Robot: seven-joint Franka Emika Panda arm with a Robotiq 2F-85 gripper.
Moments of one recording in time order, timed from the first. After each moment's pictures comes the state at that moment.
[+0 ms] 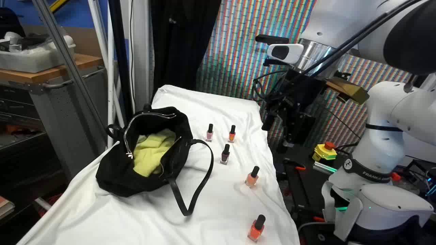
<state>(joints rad) 0.22 -0.51 0.19 -2.68 0.11 2.34 0.03</state>
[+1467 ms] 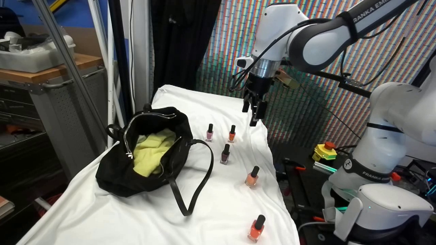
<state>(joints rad) 0.00 -0.25 -0.10 -2.60 -0.12 2.38 -0.37</state>
